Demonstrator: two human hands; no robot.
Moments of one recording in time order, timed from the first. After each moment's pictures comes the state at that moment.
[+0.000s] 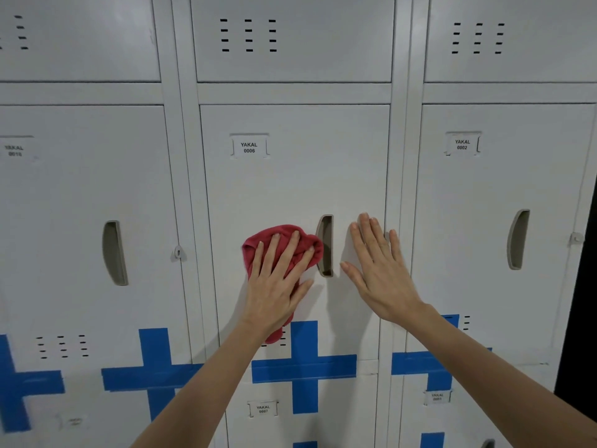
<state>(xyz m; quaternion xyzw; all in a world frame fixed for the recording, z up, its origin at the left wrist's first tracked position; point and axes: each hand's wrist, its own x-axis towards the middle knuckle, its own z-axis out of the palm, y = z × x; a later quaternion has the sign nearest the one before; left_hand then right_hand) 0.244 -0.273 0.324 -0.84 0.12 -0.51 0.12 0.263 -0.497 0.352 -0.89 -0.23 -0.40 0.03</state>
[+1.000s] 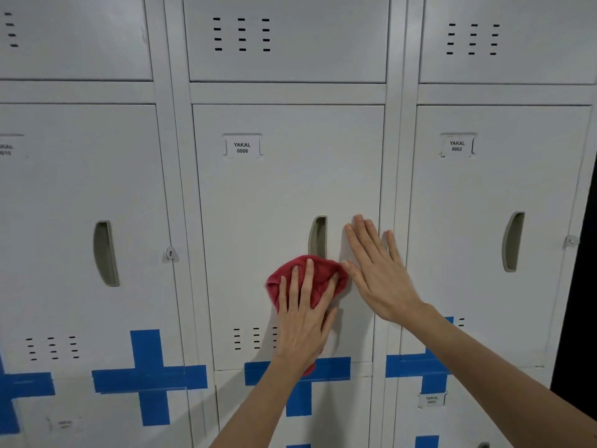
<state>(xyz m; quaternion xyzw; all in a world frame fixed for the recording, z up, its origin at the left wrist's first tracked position) 0.244 -0.337 0.269 -0.89 0.07 -0.45 0.03 0.267 -0.507 0.354 -0.88 -0.26 -0.39 0.05</state>
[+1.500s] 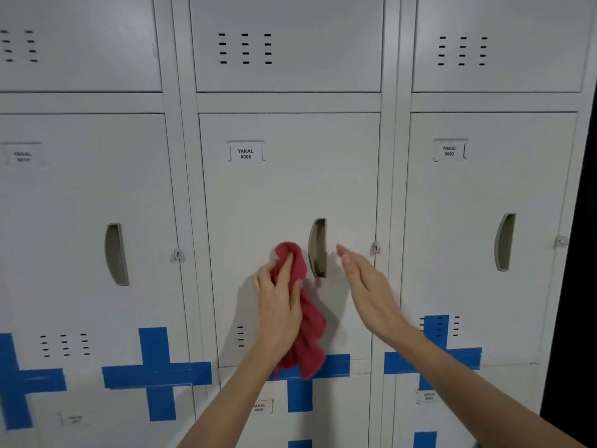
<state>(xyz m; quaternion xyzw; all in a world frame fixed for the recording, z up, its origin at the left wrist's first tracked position) 0.195 -0.321 0.317 -0.84 0.07 -0.46 -0.29 0.191 -0.481 0.360 -0.79 -0.27 -0.21 0.50</state>
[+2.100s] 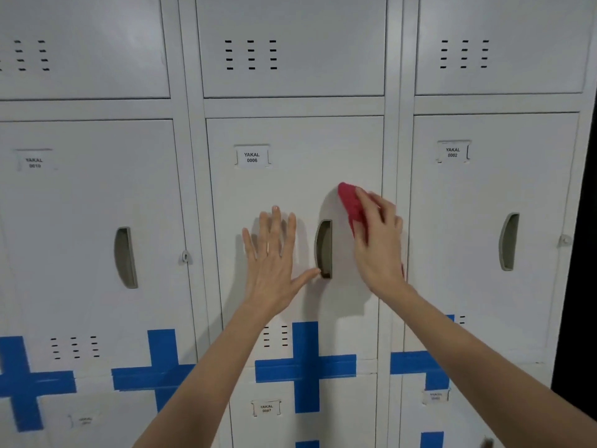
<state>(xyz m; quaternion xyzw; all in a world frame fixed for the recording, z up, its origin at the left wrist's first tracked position) 0.218 -0.285 0.368 -0.89 0.05 -0.45 0.00 0.221 -0.468 0.408 -0.75 -0.21 -0.50 0.37</state>
